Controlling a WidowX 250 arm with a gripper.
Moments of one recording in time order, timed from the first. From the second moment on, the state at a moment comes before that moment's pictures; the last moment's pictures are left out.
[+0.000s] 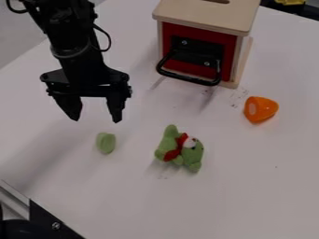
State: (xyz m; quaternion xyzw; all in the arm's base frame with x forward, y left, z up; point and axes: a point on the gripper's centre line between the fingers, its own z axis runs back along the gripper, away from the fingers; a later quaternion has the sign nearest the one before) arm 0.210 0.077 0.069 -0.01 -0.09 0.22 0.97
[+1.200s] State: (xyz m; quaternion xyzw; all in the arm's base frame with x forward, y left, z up) arm 0.200 -0.008 0.039 -0.03 -0.07 0.11 0.99
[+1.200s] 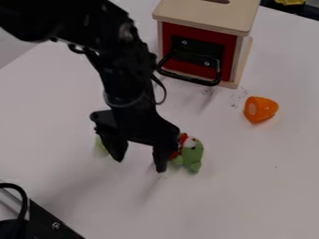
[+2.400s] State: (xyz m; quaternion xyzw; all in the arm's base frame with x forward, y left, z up) arm 0.234 -0.029 0.008 -0.06 -0.06 0.08 0.99
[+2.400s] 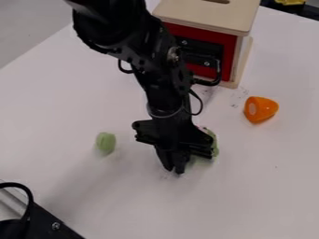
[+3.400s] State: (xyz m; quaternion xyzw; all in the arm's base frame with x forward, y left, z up) arm 0.219 0.075 0.090 -0.07 -0.12 0.22 0.97
